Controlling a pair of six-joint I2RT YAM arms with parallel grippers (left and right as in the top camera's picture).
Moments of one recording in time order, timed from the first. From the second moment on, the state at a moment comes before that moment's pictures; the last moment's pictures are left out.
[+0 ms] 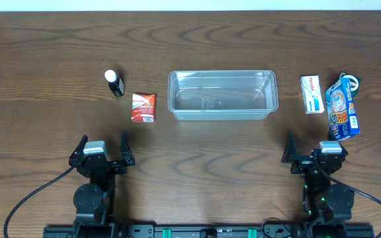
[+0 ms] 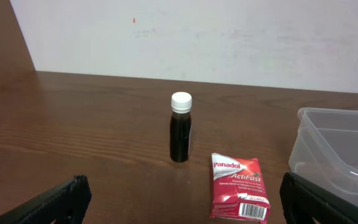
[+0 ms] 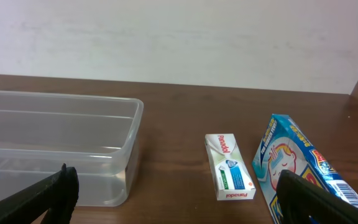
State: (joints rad) left arm -0.06 0.01 0.03 -0.13 -0.14 -0.07; right arm 0.03 0.01 0.01 -0.07 0.03 -0.01
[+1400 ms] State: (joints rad) left arm -0.06 0.01 0.03 -0.11 -0.14 -0.07; right arm 0.03 0.01 0.01 -0.07 0.03 -0.01
